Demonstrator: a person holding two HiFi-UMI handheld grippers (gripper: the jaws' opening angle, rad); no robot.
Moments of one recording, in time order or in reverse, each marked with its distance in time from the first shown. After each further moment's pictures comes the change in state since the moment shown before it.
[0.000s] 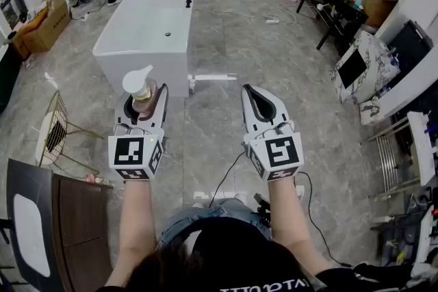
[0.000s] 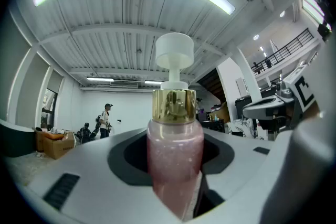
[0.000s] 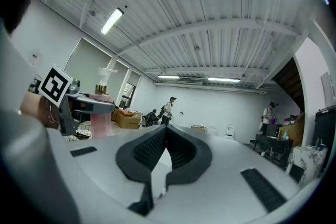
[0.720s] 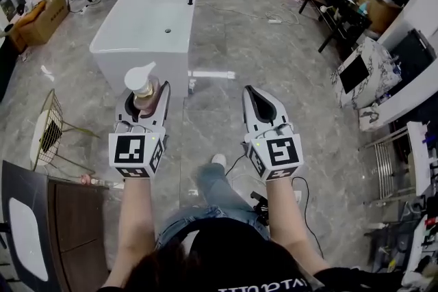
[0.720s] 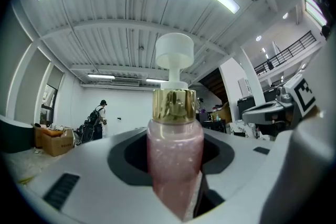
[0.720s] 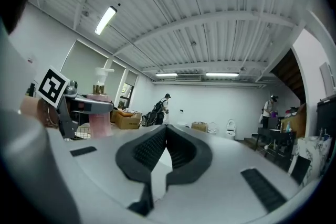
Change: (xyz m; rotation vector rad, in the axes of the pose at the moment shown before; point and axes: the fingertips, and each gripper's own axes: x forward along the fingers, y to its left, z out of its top) left arm 0.050 0.028 -0.020 -0.025 0.011 0.005; right arm 0.060 -0.017 -0.024 0.063 0.019 0.000
